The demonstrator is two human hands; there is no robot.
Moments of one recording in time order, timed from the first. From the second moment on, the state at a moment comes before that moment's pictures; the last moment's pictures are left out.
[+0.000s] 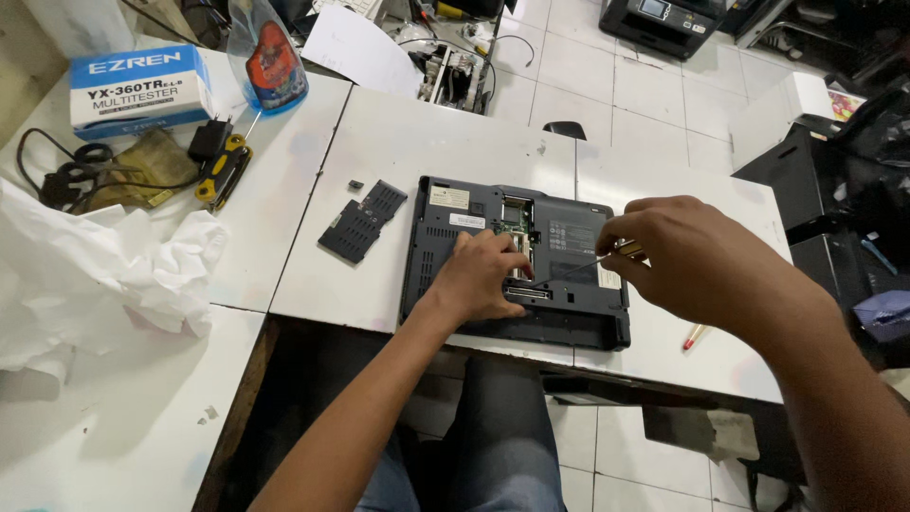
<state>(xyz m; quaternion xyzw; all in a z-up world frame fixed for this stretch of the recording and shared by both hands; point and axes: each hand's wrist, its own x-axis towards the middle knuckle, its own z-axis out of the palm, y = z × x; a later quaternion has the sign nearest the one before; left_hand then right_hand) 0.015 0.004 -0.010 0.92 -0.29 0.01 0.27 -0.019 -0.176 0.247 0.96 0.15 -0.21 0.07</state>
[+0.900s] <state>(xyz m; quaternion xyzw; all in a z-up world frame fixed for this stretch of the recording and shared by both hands) 0.023 0.015 -0.011 0.87 -0.27 -0.02 0.40 -0.014 -0.203 0.224 0.96 0.18 -0.21 0.03</state>
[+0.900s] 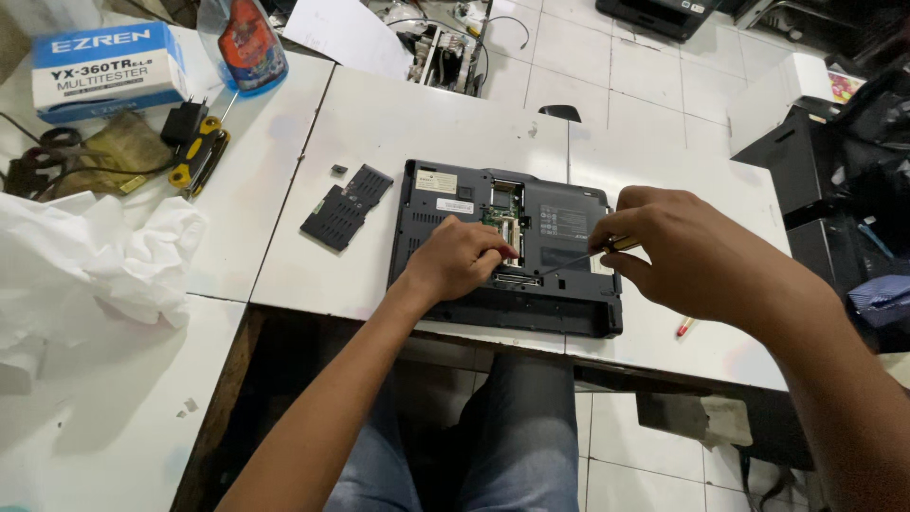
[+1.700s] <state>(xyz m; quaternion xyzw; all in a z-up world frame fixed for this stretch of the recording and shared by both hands) 0.028 0.034 -0.005 0.71 -0.19 -0.01 0.68 0.005 -0.188 0.218 0.95 0.22 -0.20 0.03</state>
